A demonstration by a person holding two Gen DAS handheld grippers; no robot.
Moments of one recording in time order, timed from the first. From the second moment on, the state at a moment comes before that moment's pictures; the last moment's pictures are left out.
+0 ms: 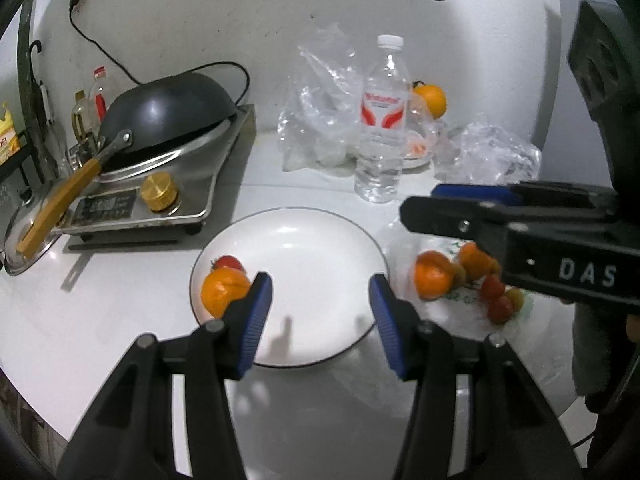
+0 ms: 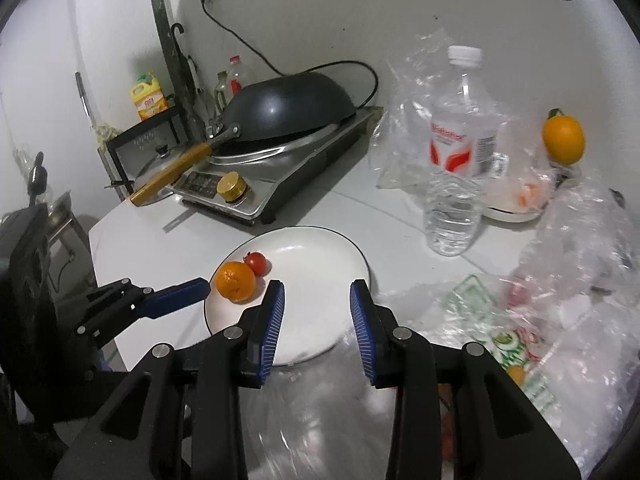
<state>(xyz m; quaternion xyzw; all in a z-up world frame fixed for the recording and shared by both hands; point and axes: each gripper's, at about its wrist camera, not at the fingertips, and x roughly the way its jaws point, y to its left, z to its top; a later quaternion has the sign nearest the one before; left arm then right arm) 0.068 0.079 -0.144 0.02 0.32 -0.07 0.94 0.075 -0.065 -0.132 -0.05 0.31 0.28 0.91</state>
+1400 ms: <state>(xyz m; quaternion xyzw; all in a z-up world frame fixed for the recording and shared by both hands) 0.081 -0.044 -0.158 0.12 0.34 -0.12 0.92 0.065 -0.204 -0.180 -0.01 0.34 0.23 0.91</state>
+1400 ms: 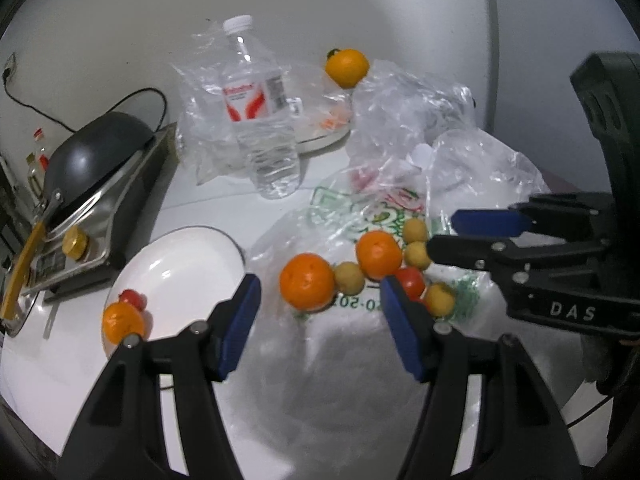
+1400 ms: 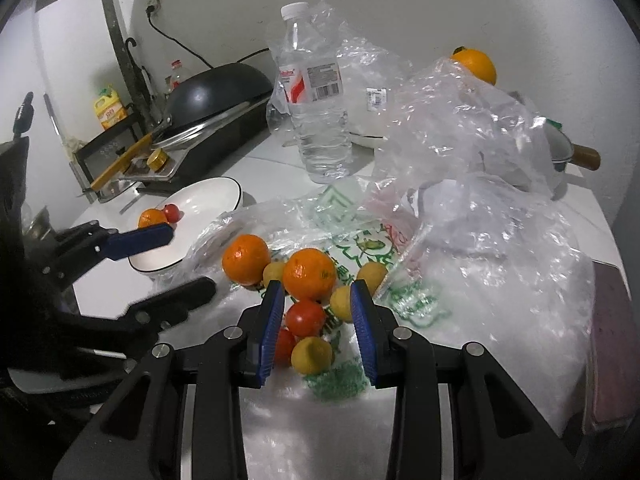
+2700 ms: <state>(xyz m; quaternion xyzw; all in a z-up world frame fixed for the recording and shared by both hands) 0.129 -0.054 -0.196 0.14 0.39 -0.14 0.90 0.118 -0.193 -0.195 -0.01 0.36 0.28 0.89</state>
